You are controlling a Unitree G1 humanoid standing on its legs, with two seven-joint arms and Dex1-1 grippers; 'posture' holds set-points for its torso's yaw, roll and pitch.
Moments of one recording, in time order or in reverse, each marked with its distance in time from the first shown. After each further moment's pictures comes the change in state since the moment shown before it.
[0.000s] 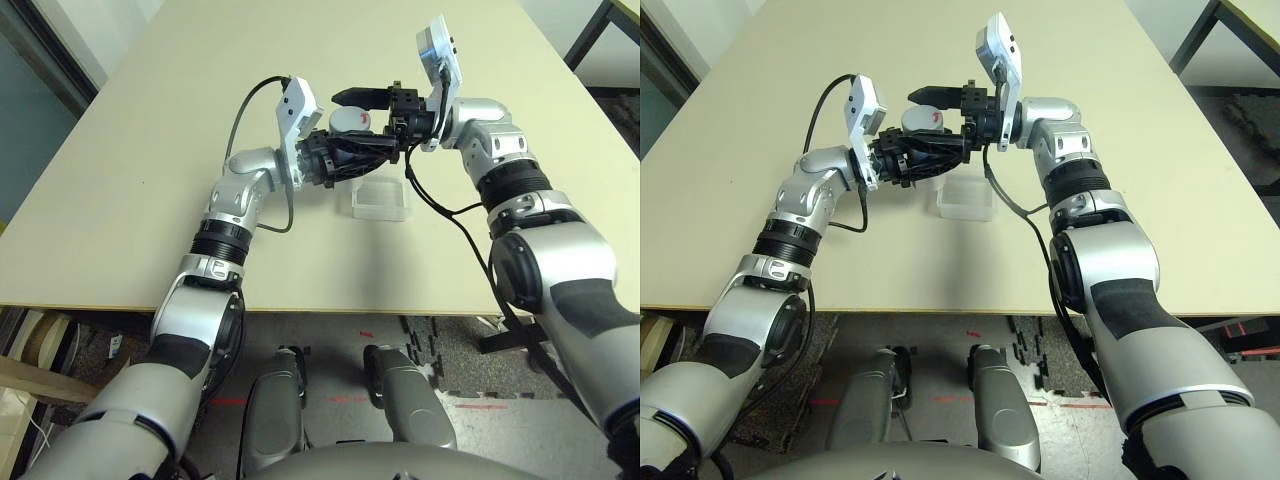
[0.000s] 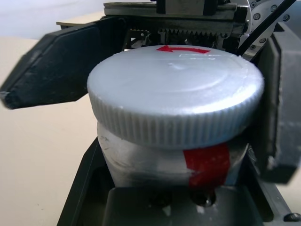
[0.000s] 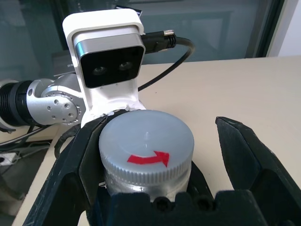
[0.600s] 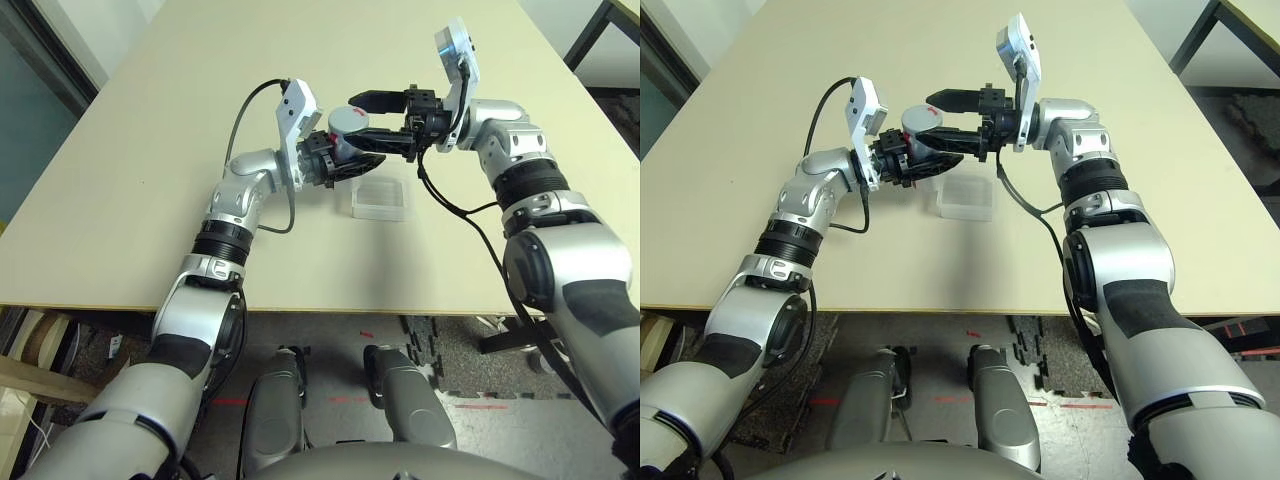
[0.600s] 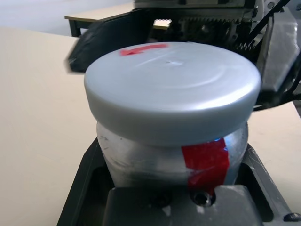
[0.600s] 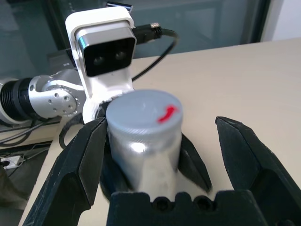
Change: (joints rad) left arm 0.000 0.004 0.007 0.025 0.000 0.000 0.025; right arm 0.021 -0.082 -0.013 -0.004 0.005 0.054 0.021
